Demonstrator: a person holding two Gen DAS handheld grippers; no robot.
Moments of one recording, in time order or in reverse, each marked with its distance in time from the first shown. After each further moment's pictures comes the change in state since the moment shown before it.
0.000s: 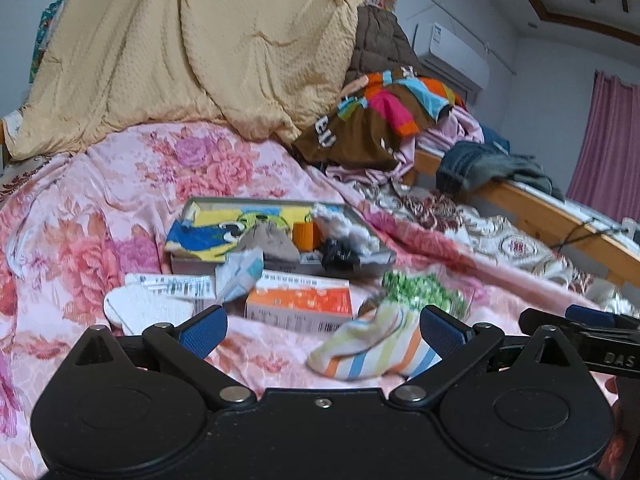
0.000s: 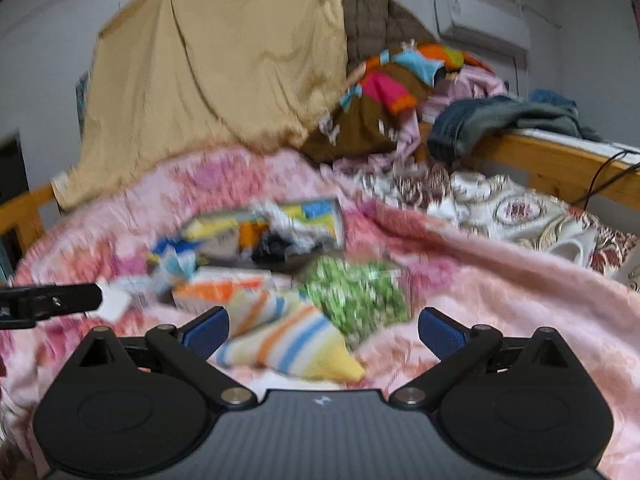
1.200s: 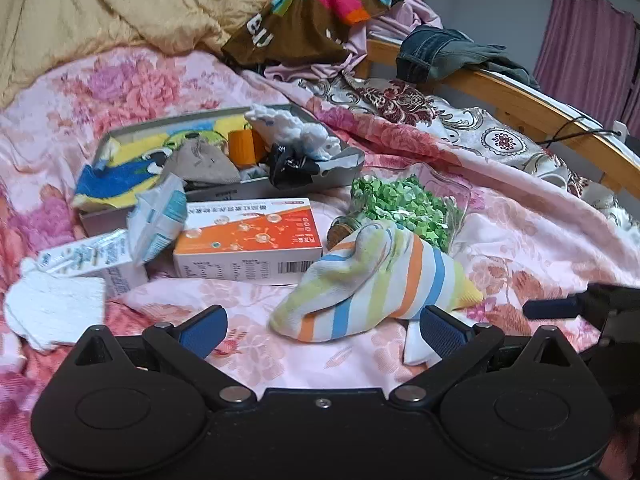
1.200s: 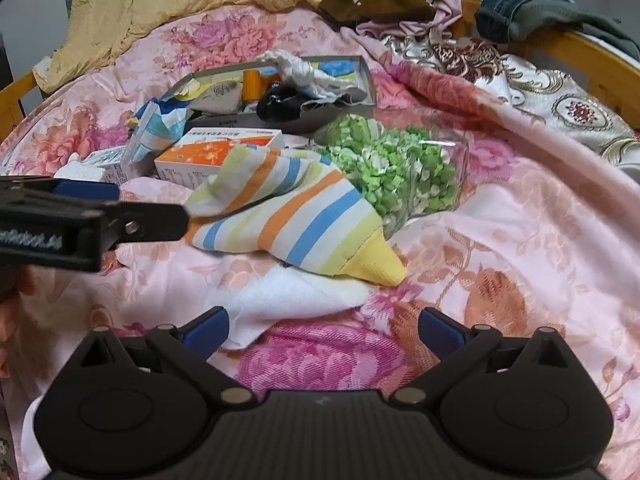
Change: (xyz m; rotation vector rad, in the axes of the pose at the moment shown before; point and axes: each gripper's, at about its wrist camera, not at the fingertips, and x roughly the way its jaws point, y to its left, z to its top) left arm 0.113 -0.009 -0.002 0.123 0.298 -0.147; right arm 0.082 0.022 -0.024 -0.070 0.405 0.009
